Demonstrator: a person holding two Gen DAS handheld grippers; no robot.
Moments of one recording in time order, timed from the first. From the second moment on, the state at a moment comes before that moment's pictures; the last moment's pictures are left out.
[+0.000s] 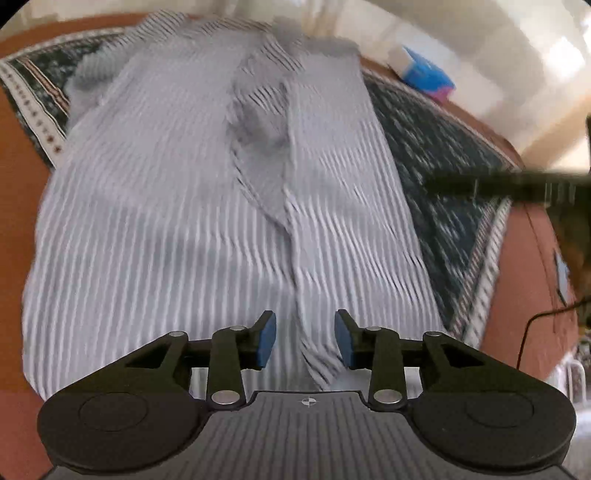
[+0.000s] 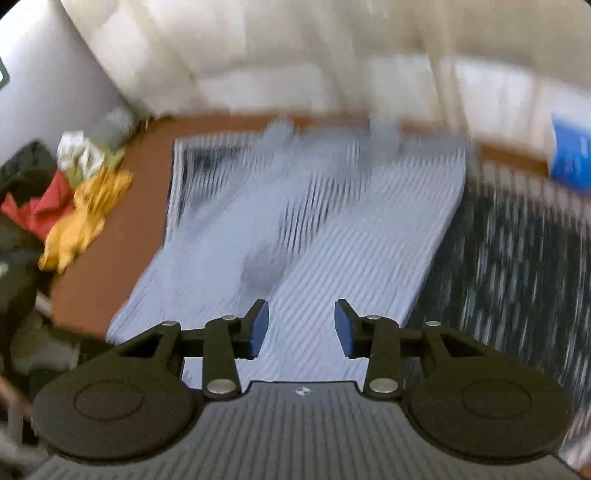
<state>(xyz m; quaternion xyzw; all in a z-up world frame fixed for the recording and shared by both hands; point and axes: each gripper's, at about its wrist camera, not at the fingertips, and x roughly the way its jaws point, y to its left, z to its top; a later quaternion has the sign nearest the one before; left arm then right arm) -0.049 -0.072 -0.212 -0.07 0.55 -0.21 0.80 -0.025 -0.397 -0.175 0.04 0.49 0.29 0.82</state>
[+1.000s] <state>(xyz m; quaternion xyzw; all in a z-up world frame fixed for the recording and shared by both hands) -0.092 -0.089 -0.207 -0.09 0.54 -0.14 0.83 -0.198 -0.389 -0.201 -0.06 0.49 0.38 0.78</state>
